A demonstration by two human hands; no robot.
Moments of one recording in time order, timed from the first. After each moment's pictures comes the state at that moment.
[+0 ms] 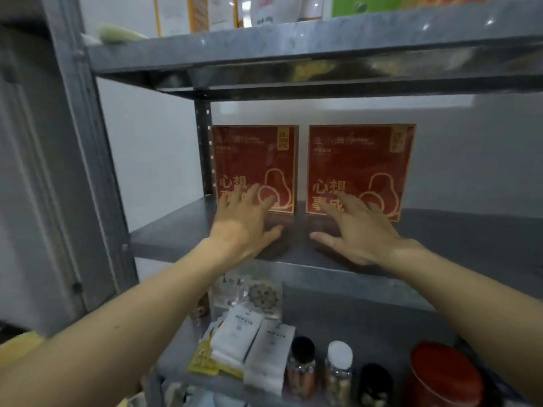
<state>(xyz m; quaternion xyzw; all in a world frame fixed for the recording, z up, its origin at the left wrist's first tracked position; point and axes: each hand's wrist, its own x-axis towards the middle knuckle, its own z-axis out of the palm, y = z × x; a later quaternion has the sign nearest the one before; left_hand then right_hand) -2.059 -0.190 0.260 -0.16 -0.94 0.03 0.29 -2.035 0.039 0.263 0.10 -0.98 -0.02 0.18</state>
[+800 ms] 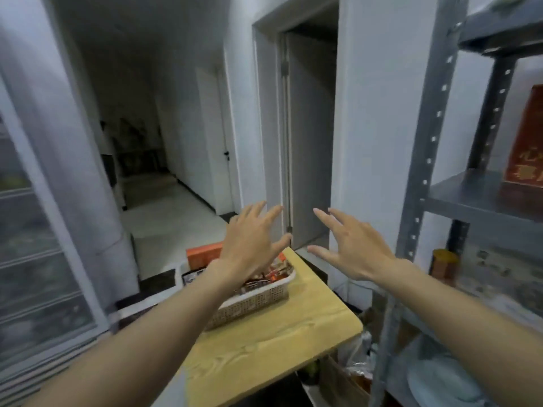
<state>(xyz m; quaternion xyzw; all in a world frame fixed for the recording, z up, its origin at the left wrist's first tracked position) -1.751 -0.596 0.193 0.17 -0.94 -0.01 0.28 -1.872 -0.421 0.191 0.46 -0.87 0.12 0.13</state>
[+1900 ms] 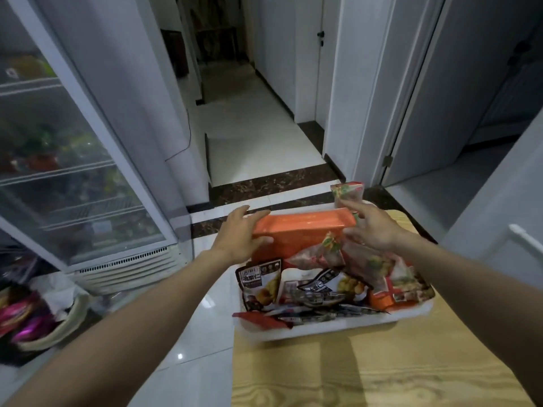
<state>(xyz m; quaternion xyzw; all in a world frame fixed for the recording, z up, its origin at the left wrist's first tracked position) -1.827 -1.014 -0.015 0.40 -0.90 -0.15 0.05 -2.090 -0.868 -0.008 0.51 -0.80 0.23 -0.22</state>
